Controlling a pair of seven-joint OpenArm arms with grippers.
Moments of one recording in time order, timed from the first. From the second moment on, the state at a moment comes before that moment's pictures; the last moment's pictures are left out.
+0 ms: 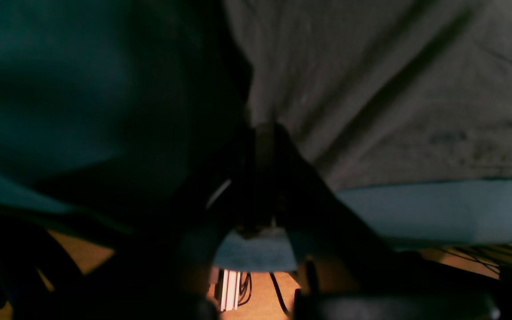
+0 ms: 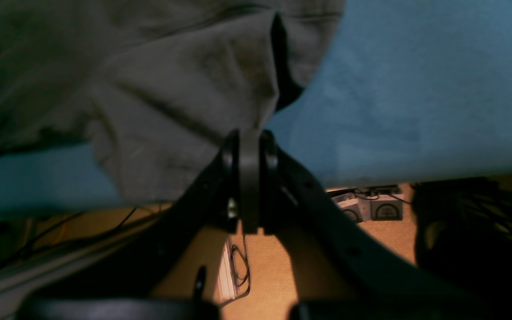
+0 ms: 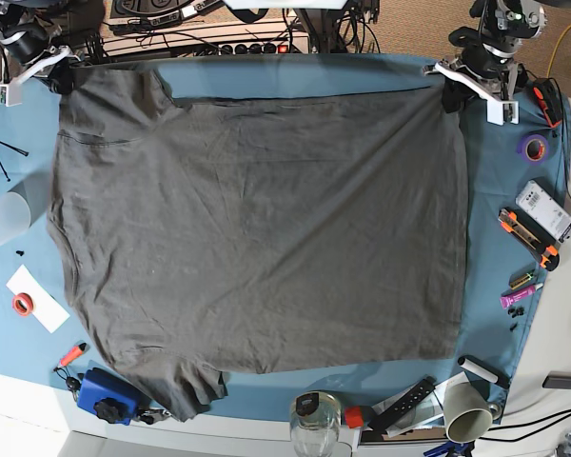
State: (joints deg) left arm 38.8 -4.0 -21.1 111.6 -32.7 -16.7 39.2; right arm -37.7 14.1 56.4 105.0 53.6 37.4 -62.1
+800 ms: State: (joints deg) left arm 42.5 -6.8 -33.5 111.7 -41.8 -21.6 45.4; right arm -45.5 13.8 61.8 105.5 65.3 39.8 -67.5
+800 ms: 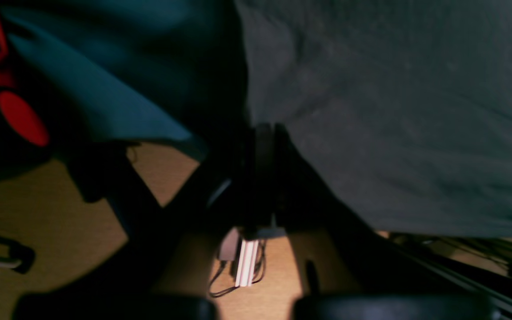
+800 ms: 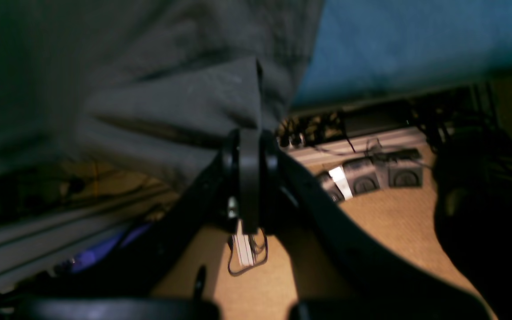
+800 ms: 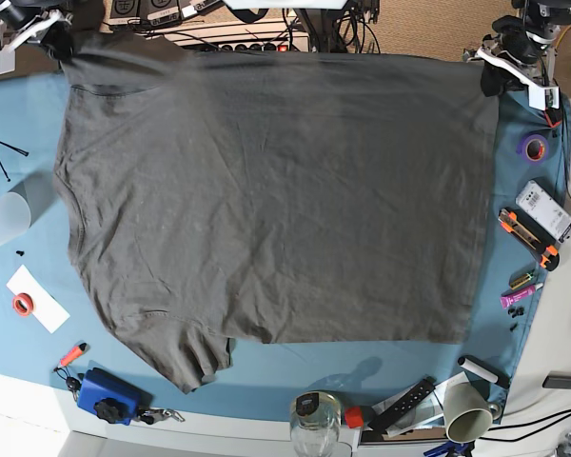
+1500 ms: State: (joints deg) left arm 41.2 -7.5 -33.5 115.8 -38.7 -19.5 44.8; right arm -36.0 13.8 61.9 105.5 63.1 39.8 -67.7
